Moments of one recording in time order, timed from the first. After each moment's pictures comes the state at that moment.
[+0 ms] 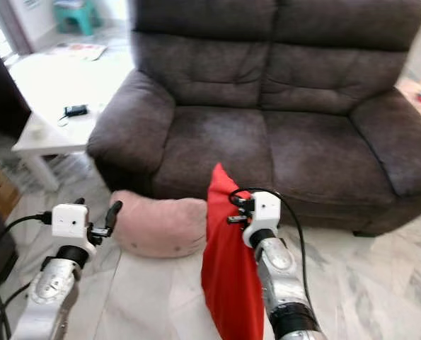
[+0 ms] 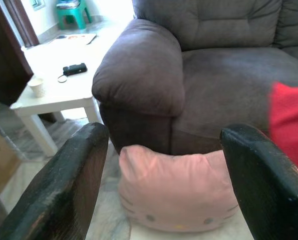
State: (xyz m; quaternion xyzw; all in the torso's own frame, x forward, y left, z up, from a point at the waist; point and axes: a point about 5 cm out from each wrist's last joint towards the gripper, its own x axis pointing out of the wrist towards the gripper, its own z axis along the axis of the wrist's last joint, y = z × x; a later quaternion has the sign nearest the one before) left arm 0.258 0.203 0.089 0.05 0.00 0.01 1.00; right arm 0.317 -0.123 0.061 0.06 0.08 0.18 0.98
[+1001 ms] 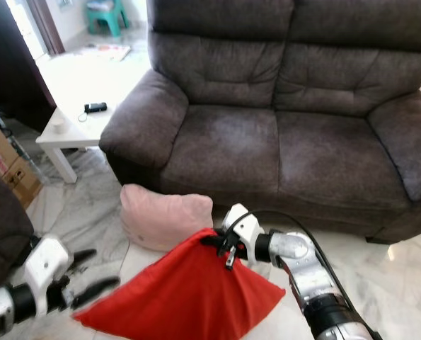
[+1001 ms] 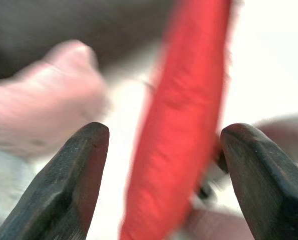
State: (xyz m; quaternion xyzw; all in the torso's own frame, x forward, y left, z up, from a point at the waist) left arm 0.174 0.210 0.103 0.12 0.22 -0.41 0.88; right arm 0.293 -0.144 0.072 -0.12 0.15 0.53 0.83
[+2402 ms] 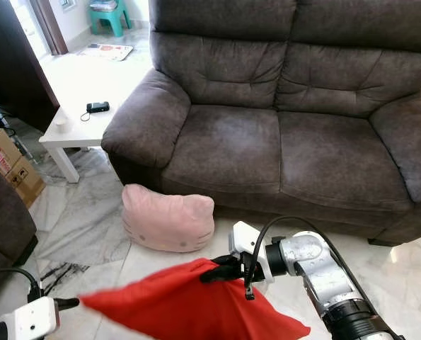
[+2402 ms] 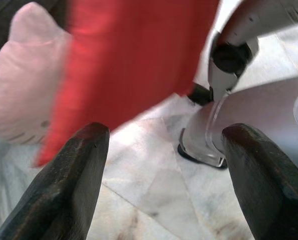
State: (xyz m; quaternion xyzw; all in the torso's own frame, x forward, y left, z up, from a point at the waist) left arm 0.152 0.245 0.068 0.31 0.23 -0.50 0.78; right arm 0.265 -0.149 0.095 -0.10 0.16 0.69 0.70
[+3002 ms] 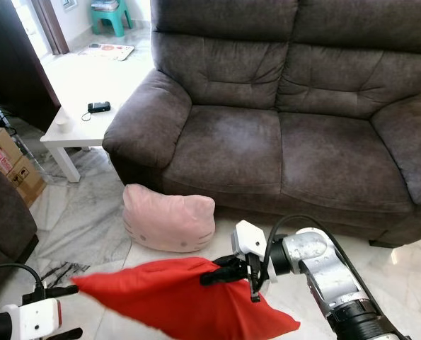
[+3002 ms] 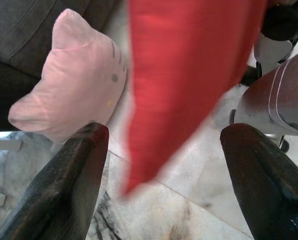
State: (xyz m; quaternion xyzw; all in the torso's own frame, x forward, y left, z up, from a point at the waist) left arm 0.173 0.267 0.054 0.40 0.18 -0.46 0.77; right arm 0.257 -0.153 0.100 -0.10 0.15 0.71 0.68
